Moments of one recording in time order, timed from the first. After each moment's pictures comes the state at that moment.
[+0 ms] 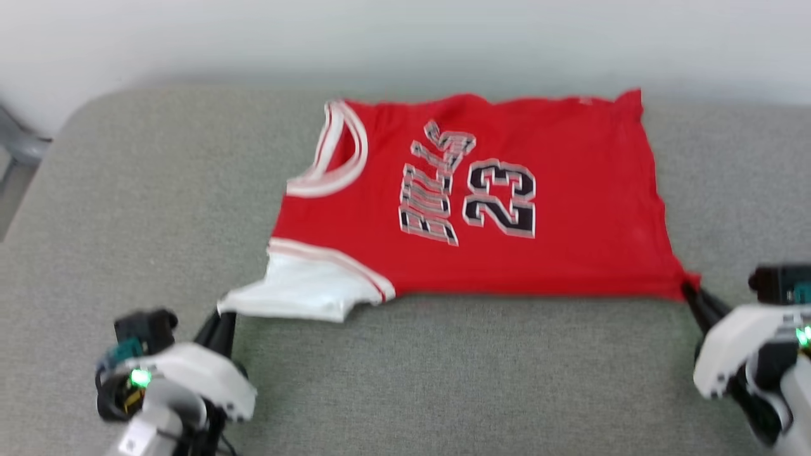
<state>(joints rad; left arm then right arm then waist) -0.33 0.38 -0.41 0.57 -0.78 -0.01 -0.25 -0.42 -0.43 0.29 0.68 0.57 0.13 -0.01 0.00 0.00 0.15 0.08</state>
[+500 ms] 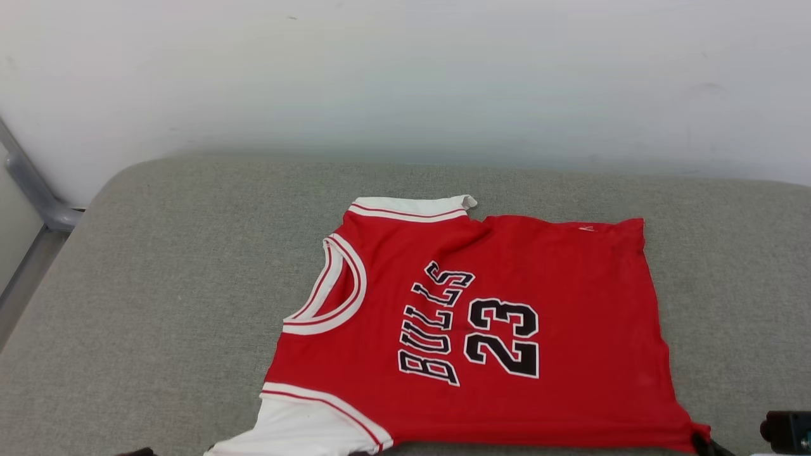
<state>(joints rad) 0.21 0.50 -0.37 0.01 -0.86 0.29 -0.07 0.14 -0.32 -0.01 0.23 0.45 0.13 0.24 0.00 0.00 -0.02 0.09</state>
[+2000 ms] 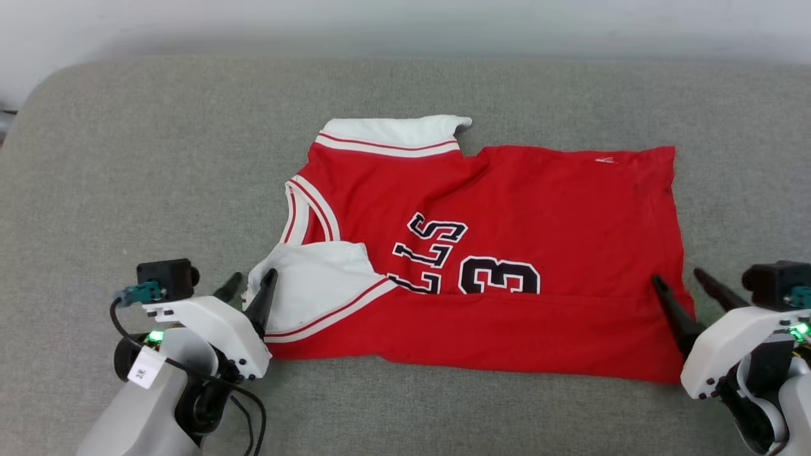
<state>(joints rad) -0.42 0.39 -0.46 0.51 -0.86 -0.01 -0.01 -0.23 -0.32 0.08 0.29 0.40 0.13 0.17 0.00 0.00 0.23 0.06</state>
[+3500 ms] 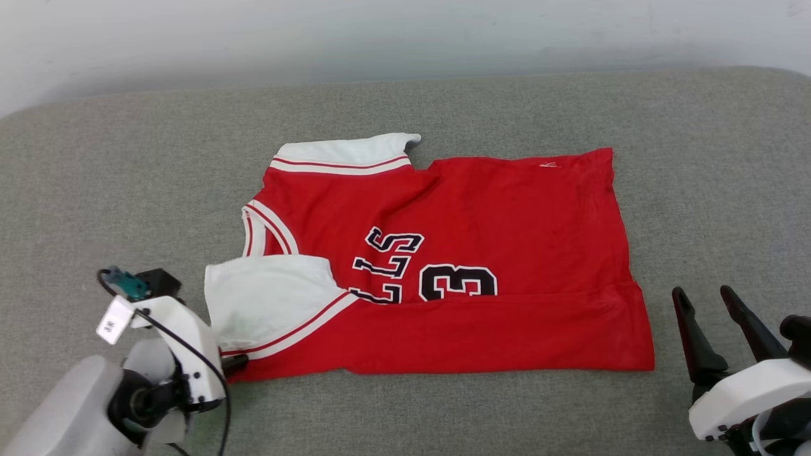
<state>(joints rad) -0.40 0.58 -0.53 0.41 -1.10 0.06 0.71 0.00 -0.18 -0.09 -0.02 0.32 0.13 0.09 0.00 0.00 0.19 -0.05</state>
